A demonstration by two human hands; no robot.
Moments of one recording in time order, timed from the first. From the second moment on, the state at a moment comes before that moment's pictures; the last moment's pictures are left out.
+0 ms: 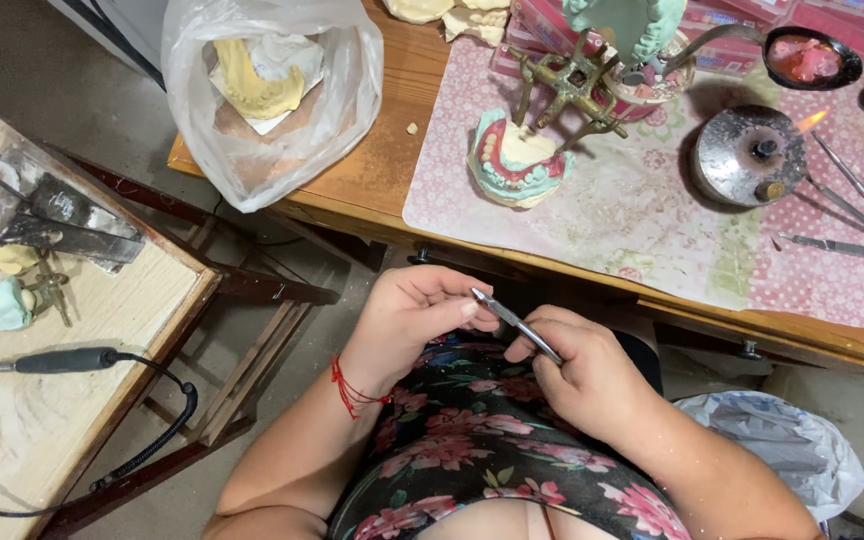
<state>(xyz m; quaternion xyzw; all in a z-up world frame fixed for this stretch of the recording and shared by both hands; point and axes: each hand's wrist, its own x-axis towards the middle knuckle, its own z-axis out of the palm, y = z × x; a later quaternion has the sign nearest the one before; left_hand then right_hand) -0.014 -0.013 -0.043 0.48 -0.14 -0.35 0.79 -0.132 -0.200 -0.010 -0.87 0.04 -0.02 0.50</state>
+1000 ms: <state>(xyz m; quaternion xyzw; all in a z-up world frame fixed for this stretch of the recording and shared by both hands) -0.003 -0.005 -0.059 0.50 -0.22 -0.40 0.74 -0.130 -0.227 -0.015 -0.78 -0.09 0.08 0.62</state>
